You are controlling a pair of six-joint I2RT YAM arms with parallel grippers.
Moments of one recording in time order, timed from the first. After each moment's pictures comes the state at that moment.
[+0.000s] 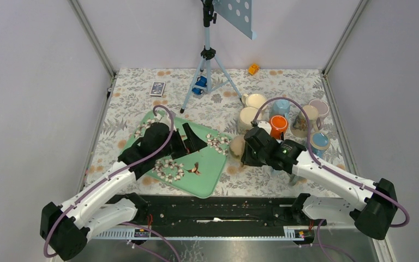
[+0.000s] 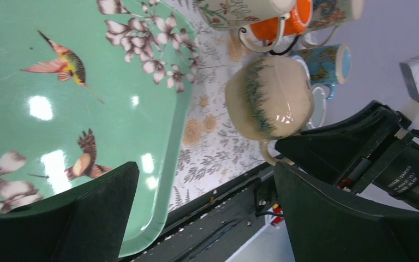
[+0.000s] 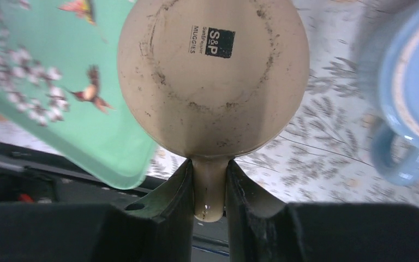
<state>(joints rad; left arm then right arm) -0.64 0.92 0.71 -0.35 0.13 -0.90 0.87 1.12 0.89 -0.78 0.23 0.83</state>
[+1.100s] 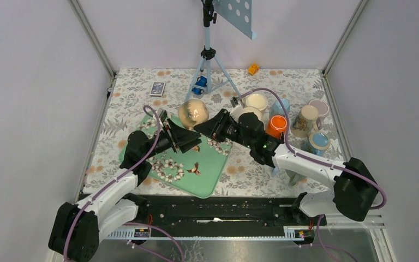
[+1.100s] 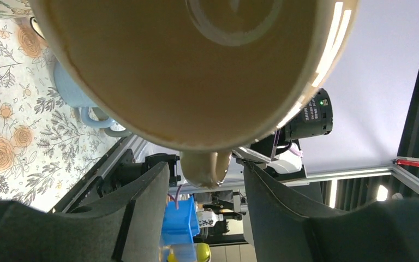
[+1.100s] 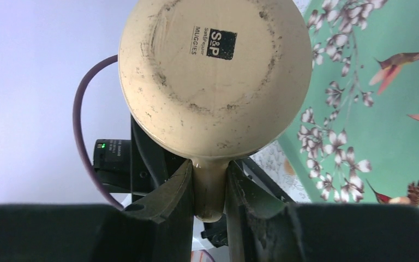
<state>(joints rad) -0.37 0.92 0.37 0.64 0.73 -1.52 0.86 1.34 0.87 0.33 -0.13 1.21</state>
